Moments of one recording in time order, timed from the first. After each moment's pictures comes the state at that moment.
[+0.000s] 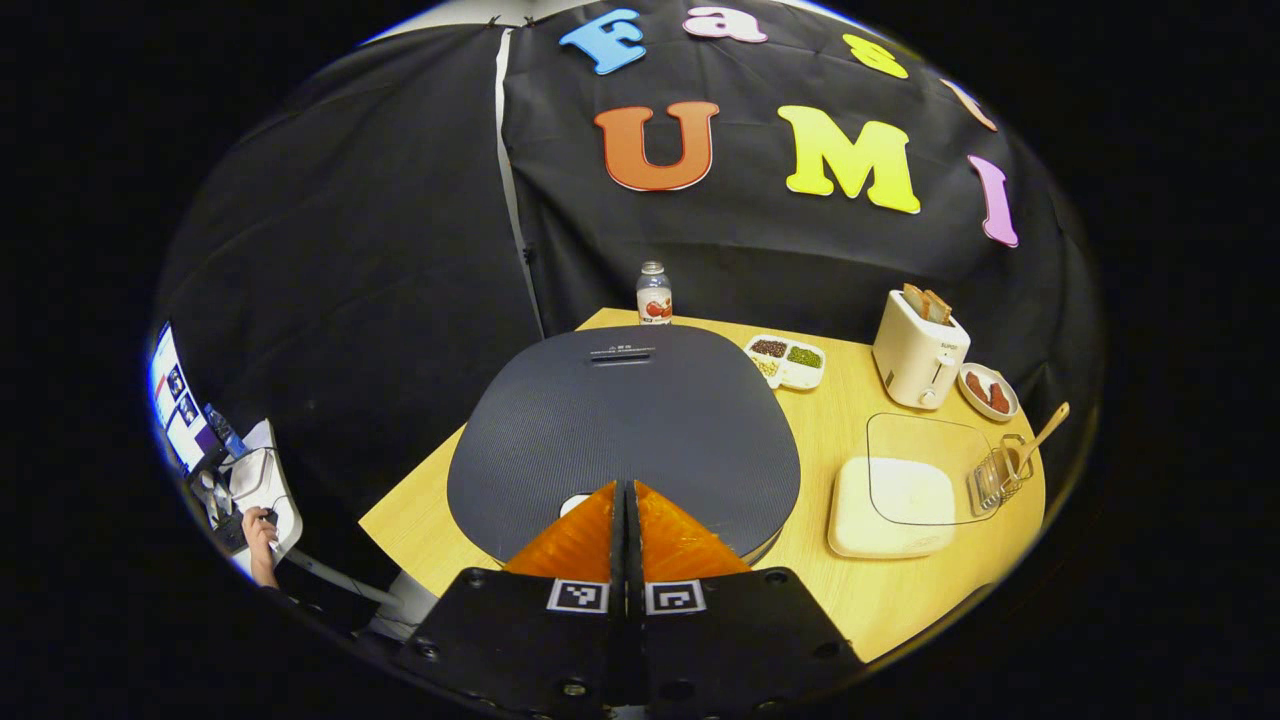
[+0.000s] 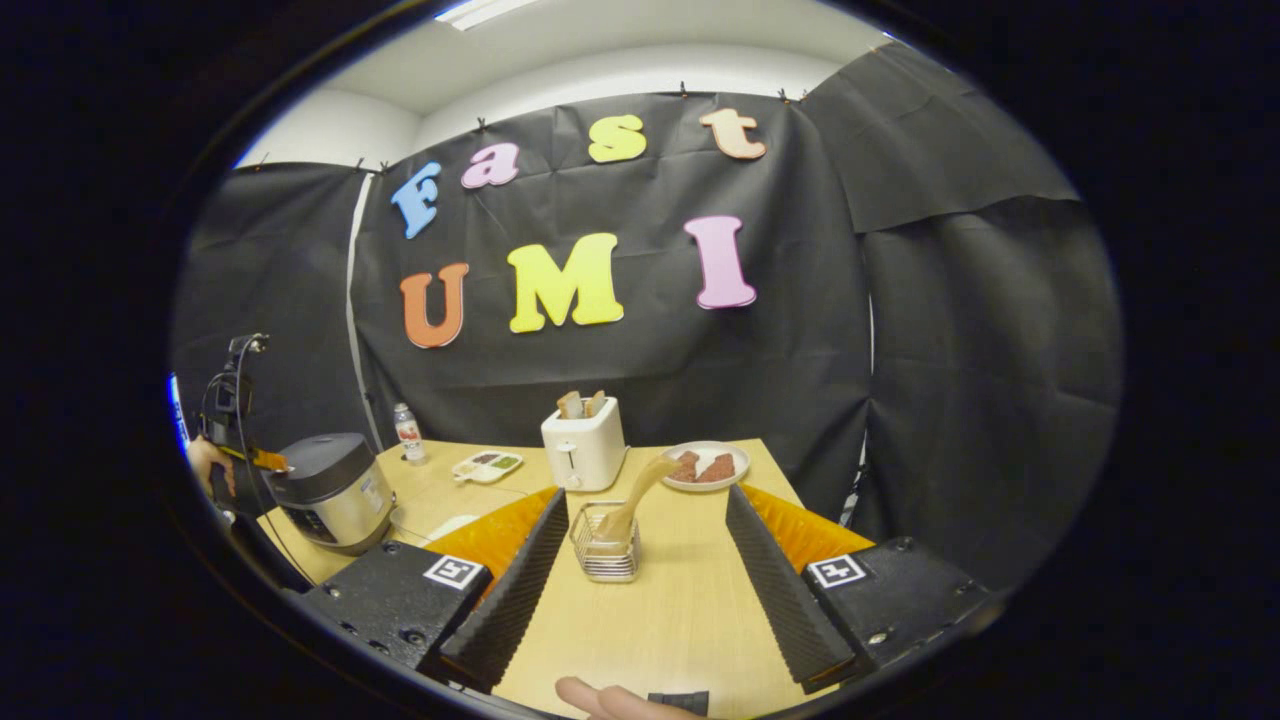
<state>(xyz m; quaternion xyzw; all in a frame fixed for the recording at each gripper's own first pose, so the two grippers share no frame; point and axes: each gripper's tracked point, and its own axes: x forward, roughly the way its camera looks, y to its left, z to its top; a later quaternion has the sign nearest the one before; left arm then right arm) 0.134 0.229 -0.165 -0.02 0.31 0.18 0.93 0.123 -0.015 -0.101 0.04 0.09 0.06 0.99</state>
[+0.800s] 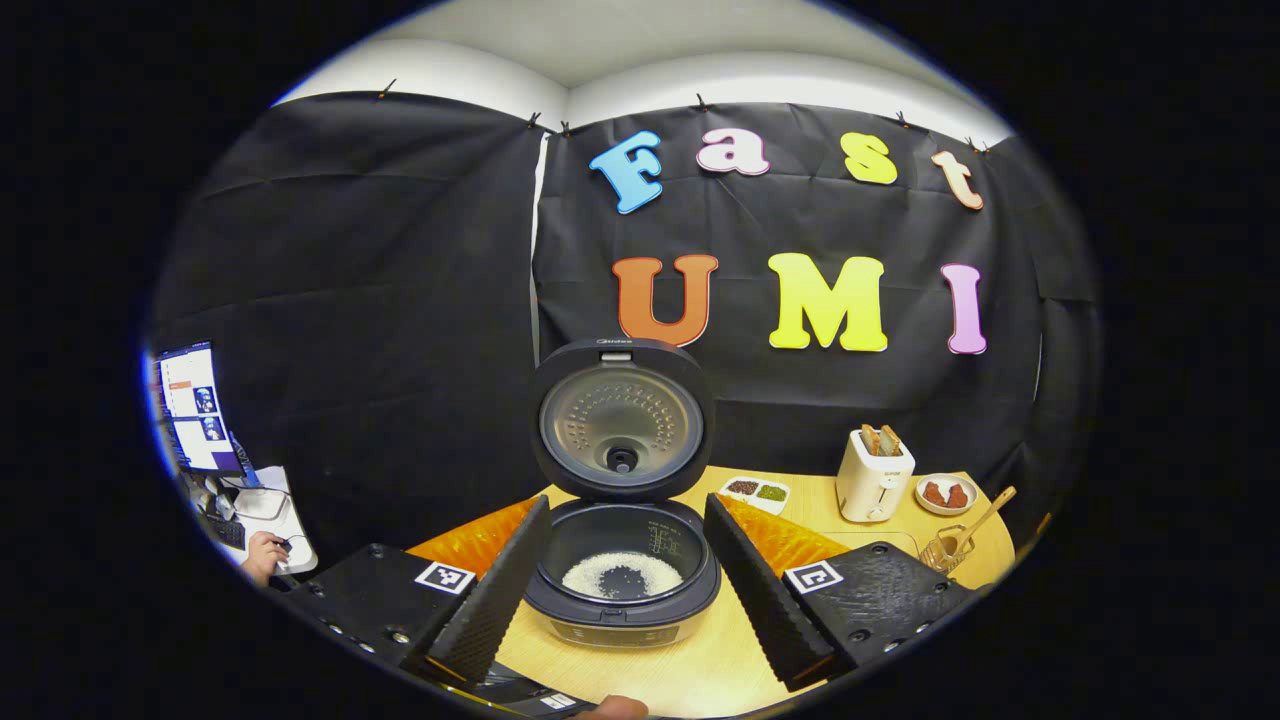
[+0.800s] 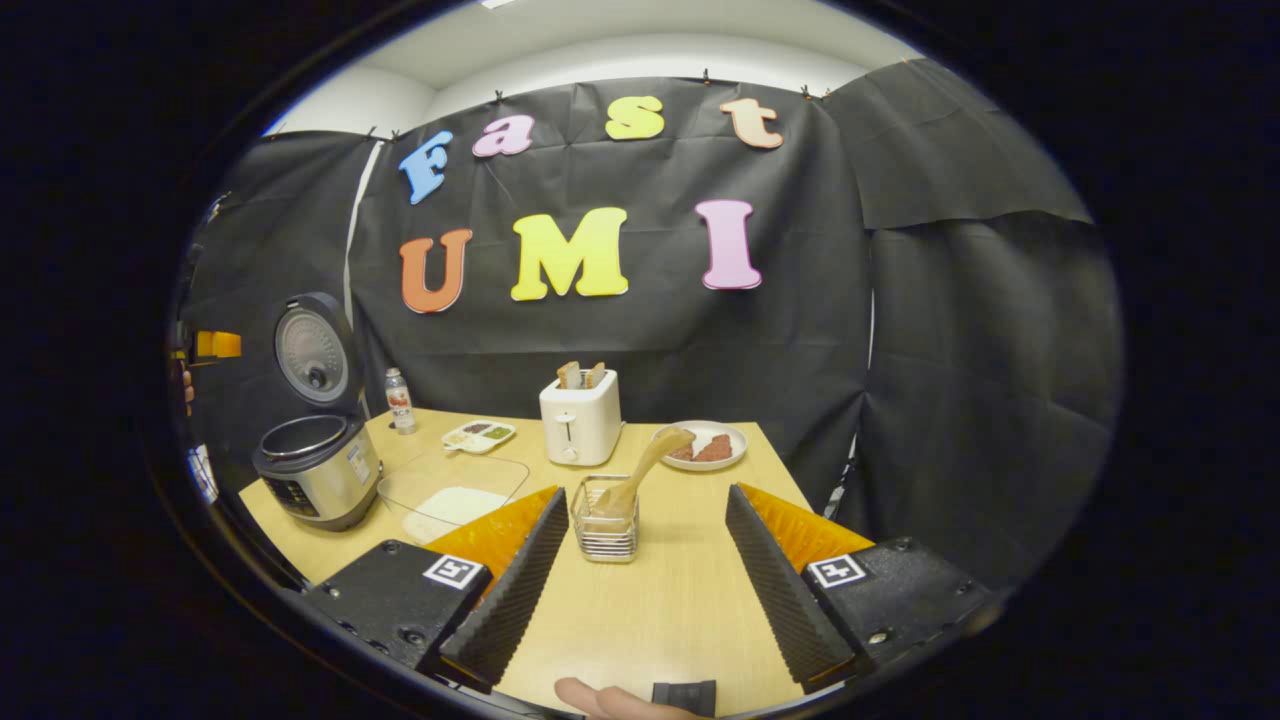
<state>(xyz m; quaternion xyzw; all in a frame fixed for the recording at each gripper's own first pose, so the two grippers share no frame) 0.085 0.196 -0.018 0.00 0.09 0.19 0.98 0.123 0.008 -0.125 0.01 0.12 0.05 0.99</state>
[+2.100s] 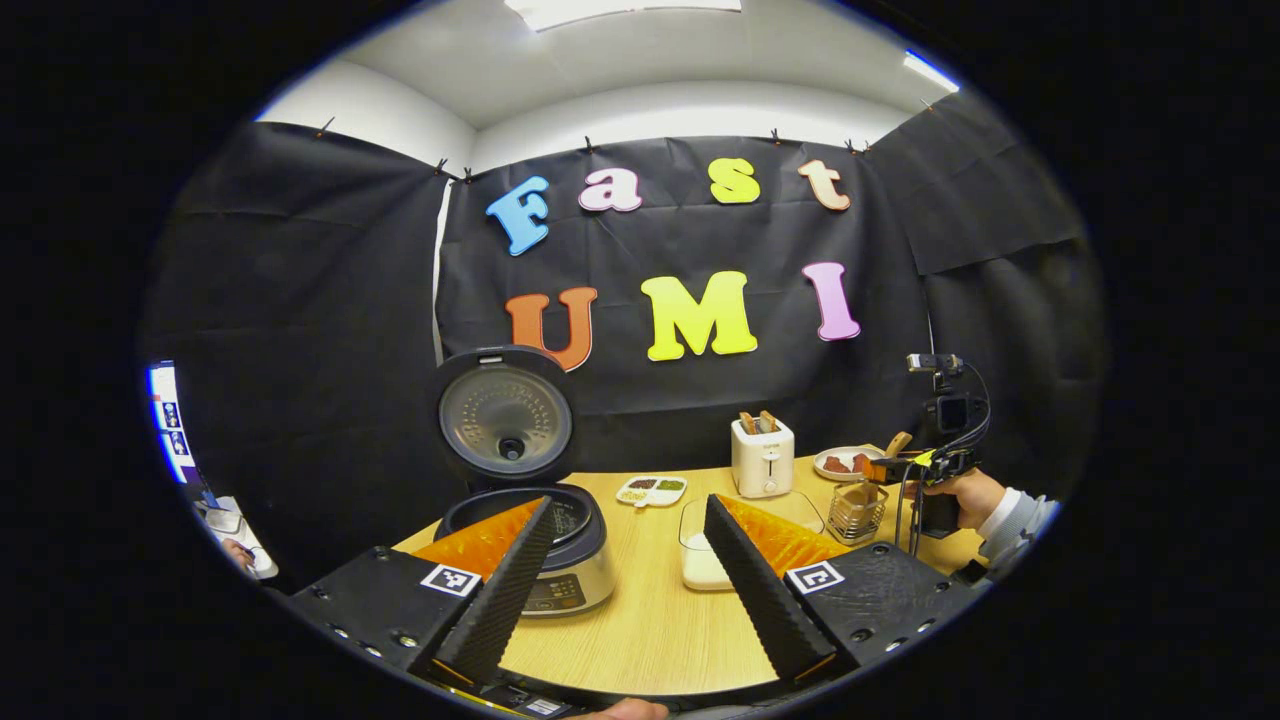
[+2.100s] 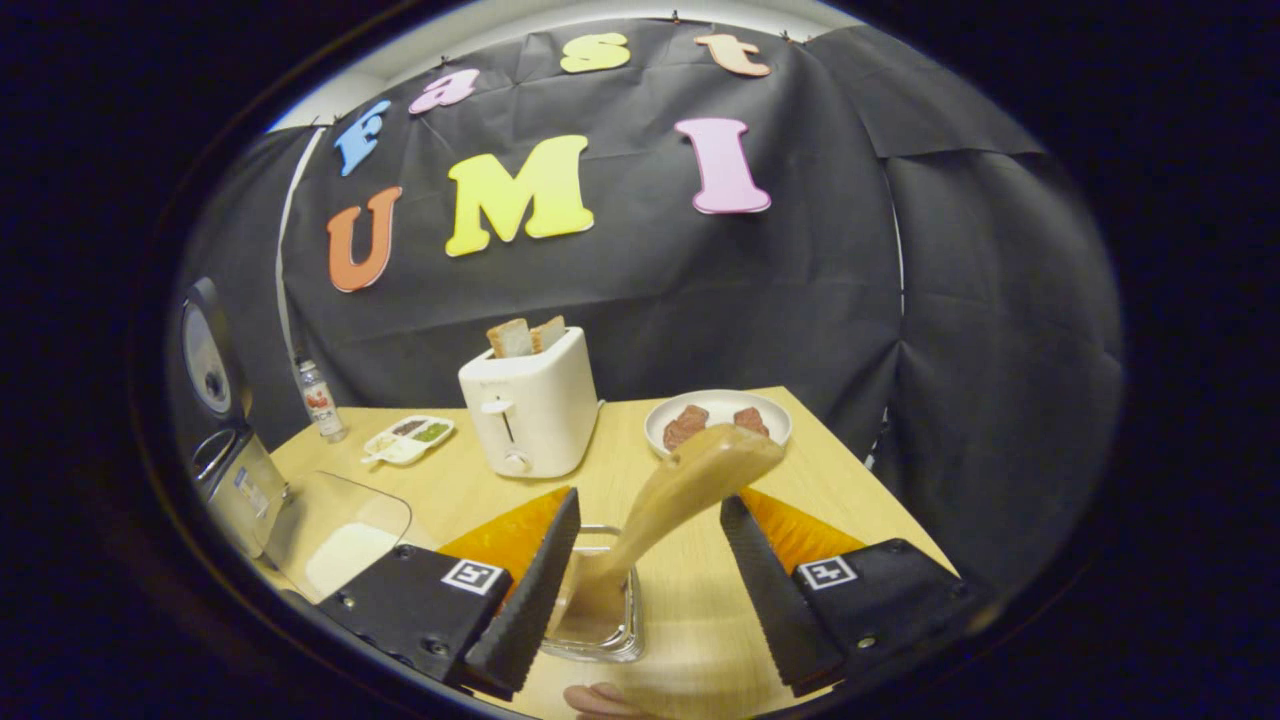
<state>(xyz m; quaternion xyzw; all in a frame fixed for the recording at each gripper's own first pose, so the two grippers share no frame) 0.023 0.068 -0.059 0.04 0.04 0.04 1.00 0.343 0.030 -0.224 0.04 0.16 0.03 0.99</state>
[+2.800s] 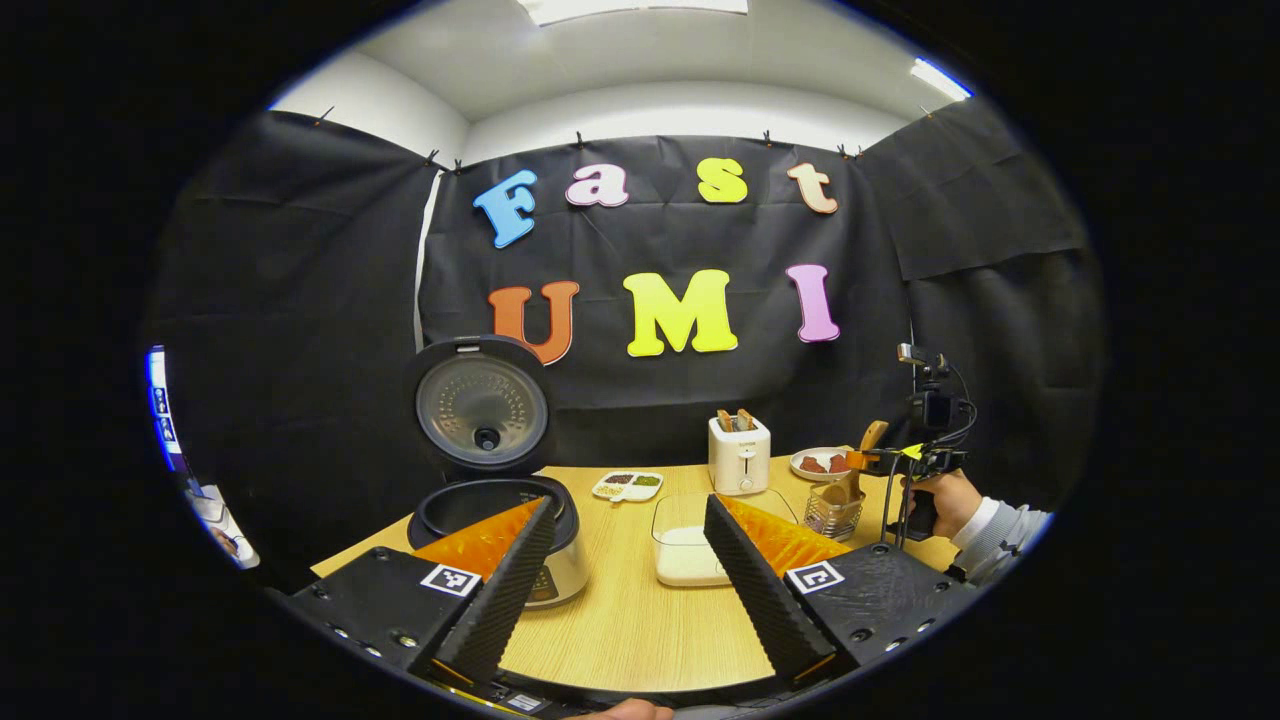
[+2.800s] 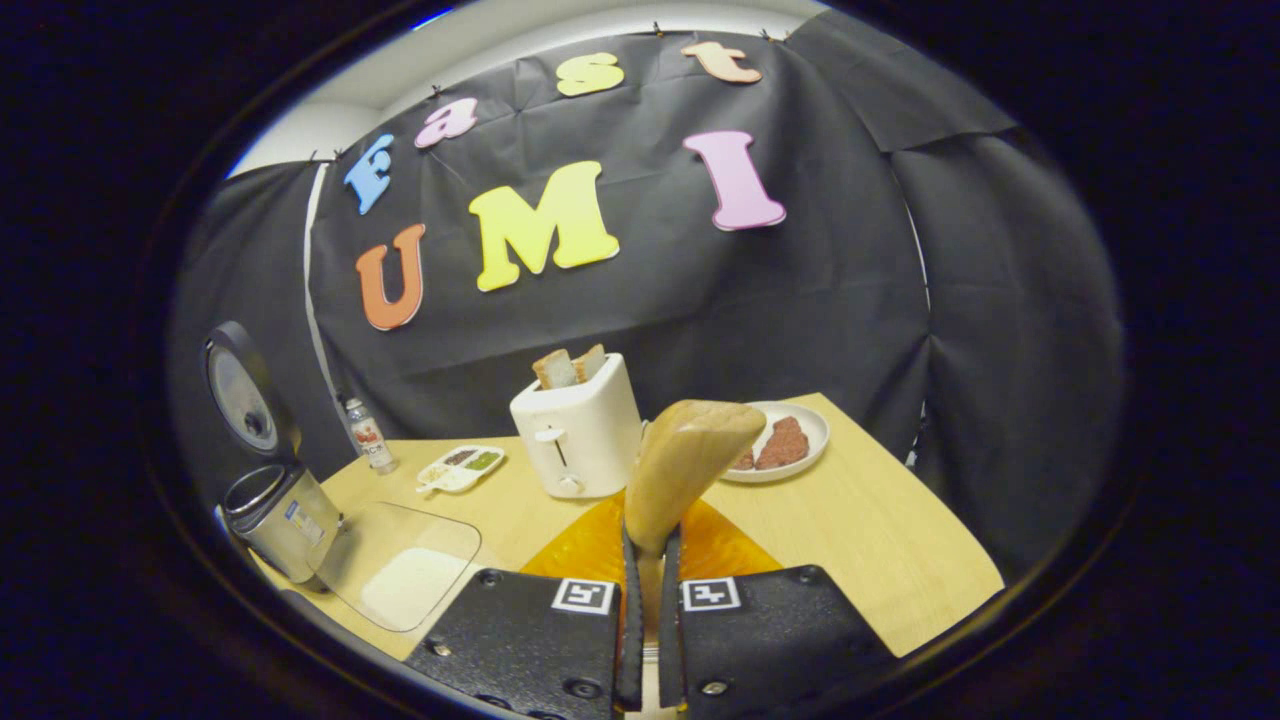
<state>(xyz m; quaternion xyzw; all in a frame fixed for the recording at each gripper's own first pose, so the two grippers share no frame) 0.016 0.059 -0.062 0.03 0.04 0.02 1.00 0.322 0.049 -0.191 0.08 0.12 0.07 0.99</state>
